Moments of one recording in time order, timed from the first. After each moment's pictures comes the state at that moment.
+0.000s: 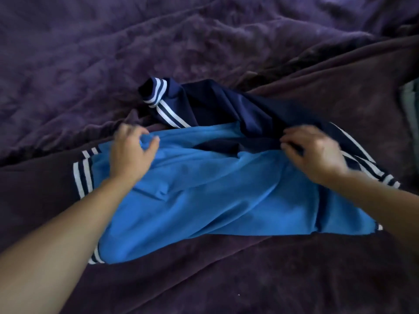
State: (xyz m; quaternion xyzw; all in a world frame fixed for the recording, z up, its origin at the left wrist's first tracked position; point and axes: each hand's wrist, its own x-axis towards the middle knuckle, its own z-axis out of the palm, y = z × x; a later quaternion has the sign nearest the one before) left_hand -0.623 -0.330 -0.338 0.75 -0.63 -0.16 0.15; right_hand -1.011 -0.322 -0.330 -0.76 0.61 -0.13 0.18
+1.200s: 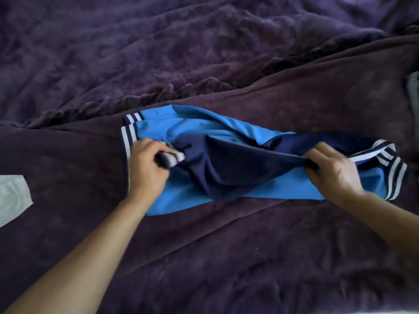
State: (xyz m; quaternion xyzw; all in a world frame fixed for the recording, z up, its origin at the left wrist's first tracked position) left_hand -0.586 -0.198 -0.287 0.70 -0.63 -0.17 0.28; right_hand -0.976 -0.208 -0.296 -0.80 0.57 -0.12 0.12
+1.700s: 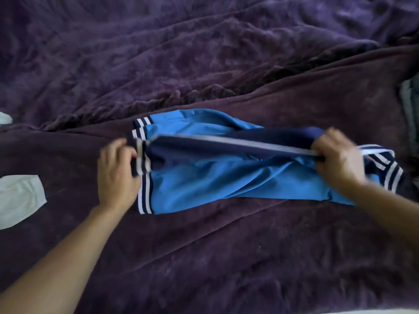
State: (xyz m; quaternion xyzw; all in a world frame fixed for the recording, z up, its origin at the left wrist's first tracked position) left_hand -0.523 -0.170 -0.262 0.72 -0.67 -0.03 0.14; right_hand -0.972 -0.225 -0.268 -0.80 0.56 -0.18 0.08
